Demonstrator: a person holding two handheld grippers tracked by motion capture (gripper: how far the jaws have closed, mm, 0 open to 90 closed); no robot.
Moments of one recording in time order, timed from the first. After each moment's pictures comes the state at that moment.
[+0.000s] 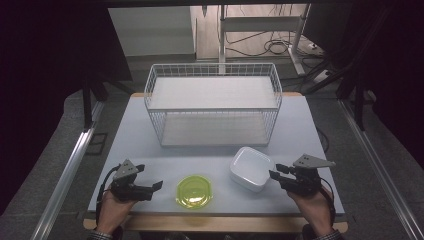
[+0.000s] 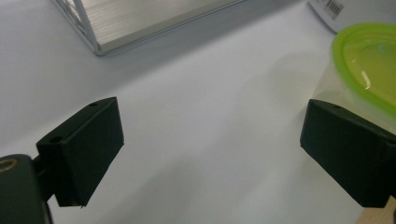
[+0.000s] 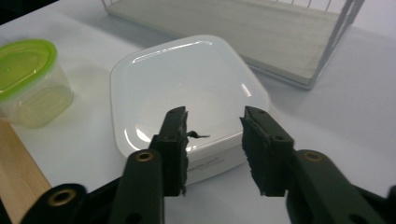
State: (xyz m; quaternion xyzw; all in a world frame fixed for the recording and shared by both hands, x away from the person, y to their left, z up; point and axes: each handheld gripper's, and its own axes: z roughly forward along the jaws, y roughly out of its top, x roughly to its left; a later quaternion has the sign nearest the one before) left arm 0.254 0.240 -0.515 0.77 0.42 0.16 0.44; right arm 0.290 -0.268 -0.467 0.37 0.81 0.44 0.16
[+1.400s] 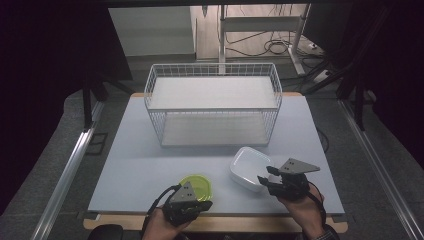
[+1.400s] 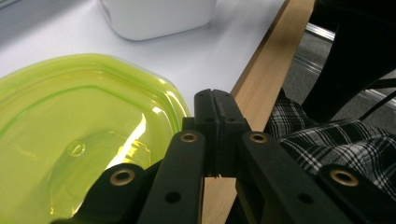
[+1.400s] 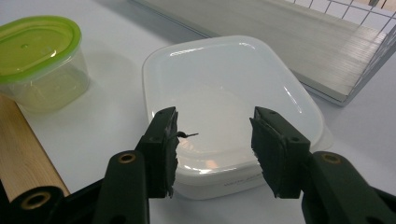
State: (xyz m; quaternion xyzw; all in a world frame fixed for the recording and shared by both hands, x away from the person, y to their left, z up) left arm 0.214 0.096 -0.499 0.85 0.28 0.05 0.44; right arm 0.280 -0.239 -0.471 0.32 0.83 0.42 0.18
